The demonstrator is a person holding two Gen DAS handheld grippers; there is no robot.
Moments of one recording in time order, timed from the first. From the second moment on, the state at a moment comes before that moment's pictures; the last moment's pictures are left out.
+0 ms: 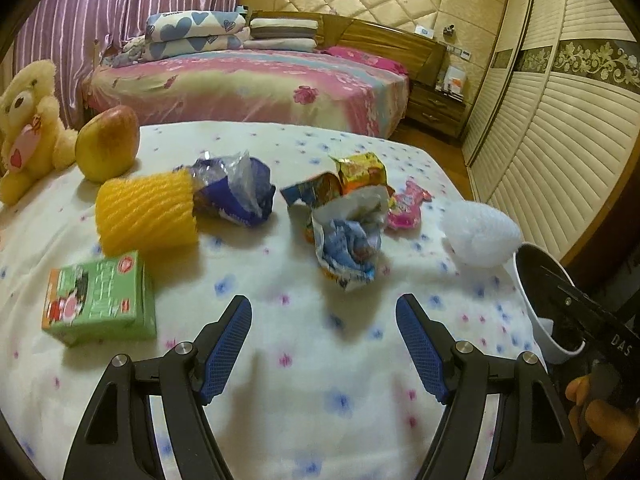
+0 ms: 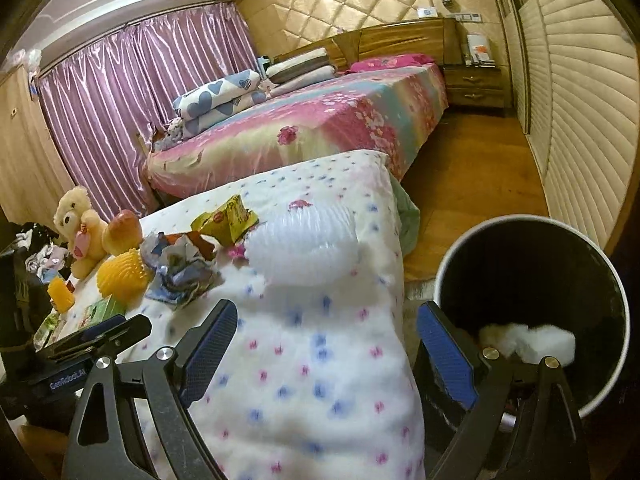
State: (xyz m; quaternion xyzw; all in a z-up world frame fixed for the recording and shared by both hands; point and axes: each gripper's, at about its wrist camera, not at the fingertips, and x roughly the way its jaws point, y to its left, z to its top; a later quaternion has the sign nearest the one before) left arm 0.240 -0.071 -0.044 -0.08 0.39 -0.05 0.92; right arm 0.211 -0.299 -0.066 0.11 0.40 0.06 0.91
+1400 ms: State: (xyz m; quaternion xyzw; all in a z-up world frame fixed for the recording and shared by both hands) left arm 0.245 -0.089 -0.042 -0.10 0.39 -0.13 0.91; right arm 0.202 -0.309 -0.072 0.14 0.43 0.07 0.89
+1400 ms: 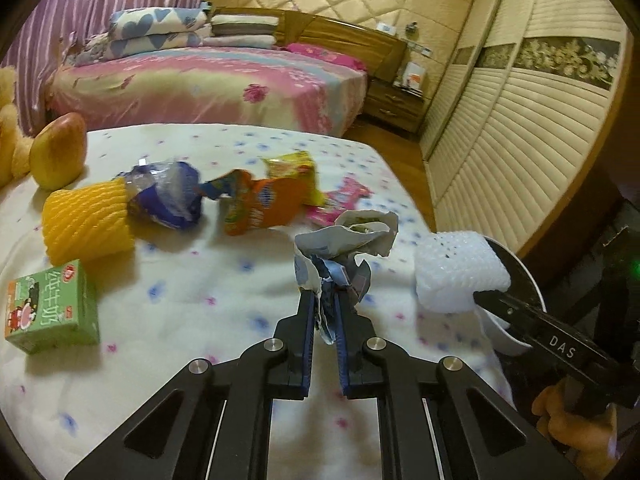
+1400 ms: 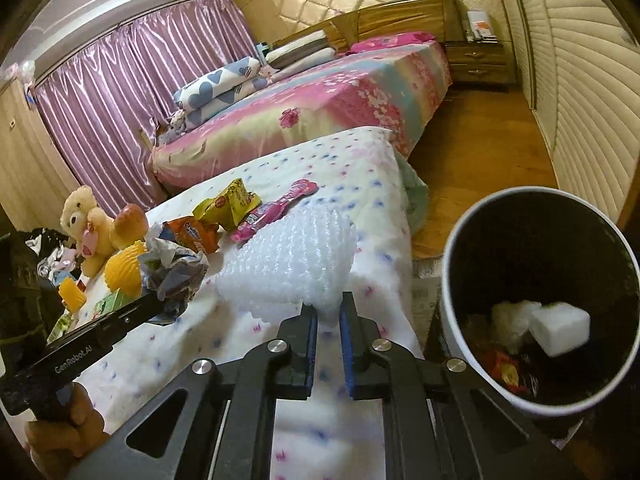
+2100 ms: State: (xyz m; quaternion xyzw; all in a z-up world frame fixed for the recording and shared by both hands) left arm 0.226 -0.154 -0.035 -0.06 0.39 -0.20 0.90; right arm 0.142 -0.370 -0.056 0.18 0.40 0.00 0.90
